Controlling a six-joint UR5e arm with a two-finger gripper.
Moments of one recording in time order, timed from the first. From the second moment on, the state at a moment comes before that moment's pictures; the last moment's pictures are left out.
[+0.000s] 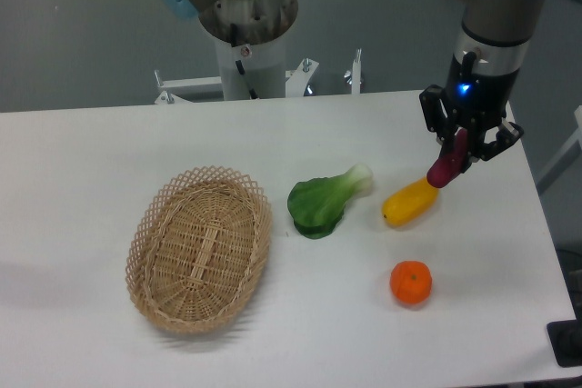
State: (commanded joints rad) arm 2.73 -1.82 -1.39 -1.30 1.42 1.51
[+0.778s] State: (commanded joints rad) arm 2.57 -1.82 -1.44 -1.27 1.42 1.18
